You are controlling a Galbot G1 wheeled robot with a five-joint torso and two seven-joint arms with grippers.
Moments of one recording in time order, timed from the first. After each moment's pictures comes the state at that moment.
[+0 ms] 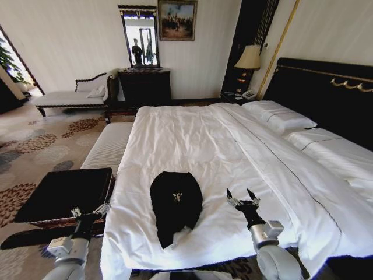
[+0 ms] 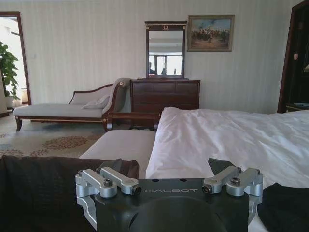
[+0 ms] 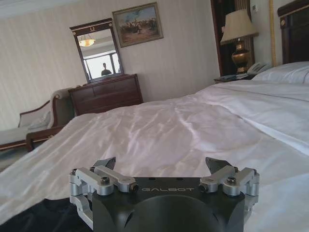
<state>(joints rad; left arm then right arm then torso) 1.87 -1.33 -0.86 -2.22 -0.42 0.01 -0.04 -1.60 1.26 0.61 2.19 0.57 -0.23 0.05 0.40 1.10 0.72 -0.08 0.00</state>
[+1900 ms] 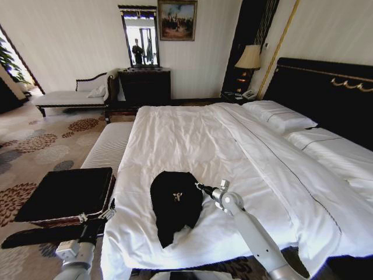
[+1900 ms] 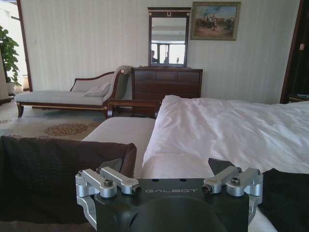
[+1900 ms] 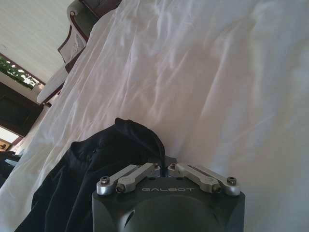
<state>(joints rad) 1.88 -1.36 -0.82 -2.20 -0.40 0.01 -0.04 -0.95 1.19 0.23 1.49 1.11 -0.54 0.06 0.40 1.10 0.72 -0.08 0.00</state>
